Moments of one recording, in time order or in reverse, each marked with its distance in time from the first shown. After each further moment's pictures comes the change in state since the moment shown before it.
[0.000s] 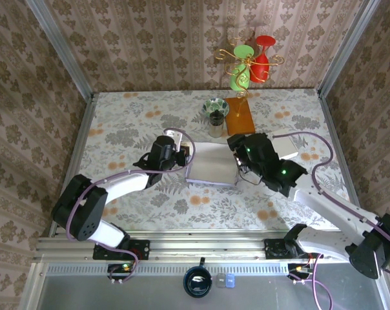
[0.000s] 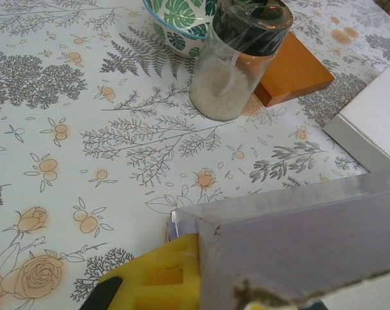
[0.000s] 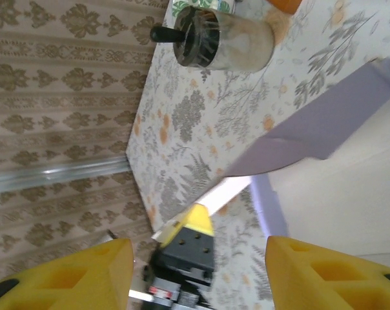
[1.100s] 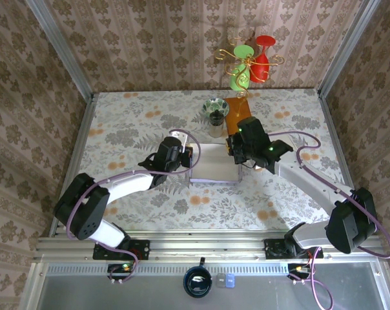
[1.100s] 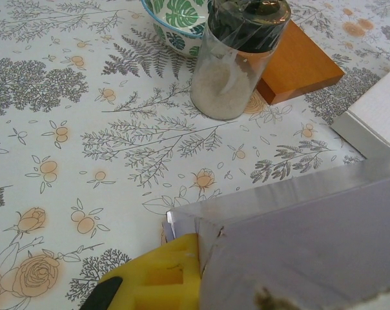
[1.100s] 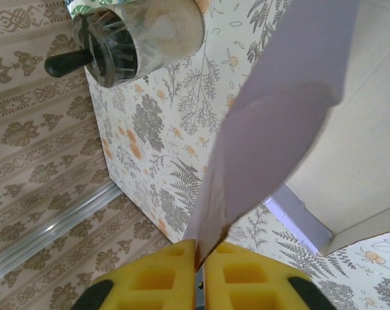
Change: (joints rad) left arm -0.066 0.020 0.035 -0.037 -0.106 0.000; right arm -0.143 0.238 0.121 -0.072 -0.233 0.267
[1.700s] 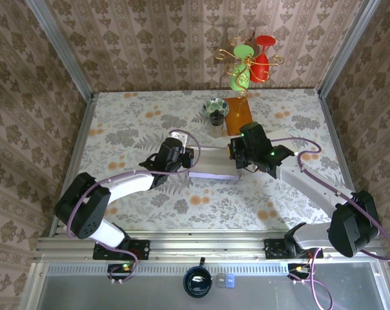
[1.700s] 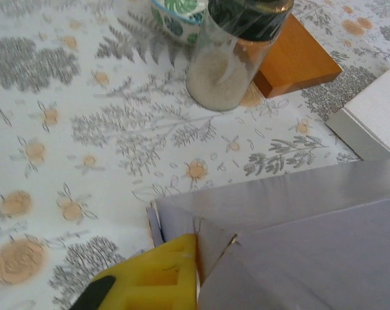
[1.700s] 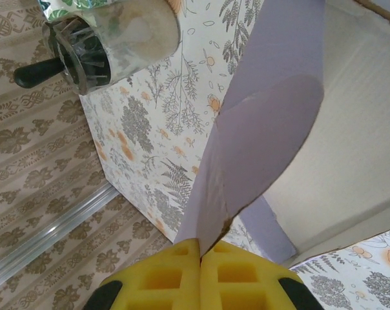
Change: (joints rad) left arm -0.008 0.005 -0.001 -0.027 0.025 -0.078; right arm -0.005 -0.034 -0.084 0.037 -0.030 0.032
